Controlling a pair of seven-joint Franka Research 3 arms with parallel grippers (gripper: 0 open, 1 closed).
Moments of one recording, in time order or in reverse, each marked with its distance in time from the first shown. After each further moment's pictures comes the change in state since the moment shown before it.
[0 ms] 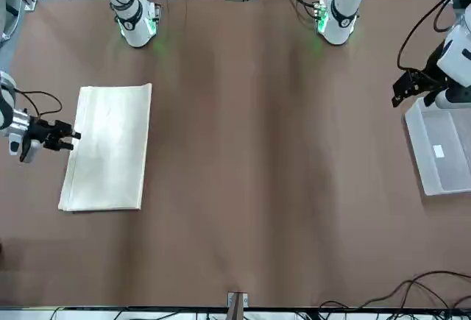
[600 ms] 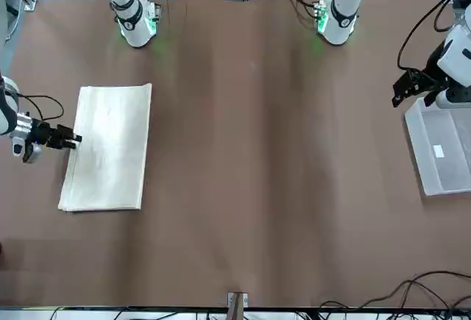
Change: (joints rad) left arm 0.000 0.000 -0.001 0.001 0.000 0.000 0.000; right arm -0.022 0.077 -0.001 0.043 -0.006 0.007 0.036
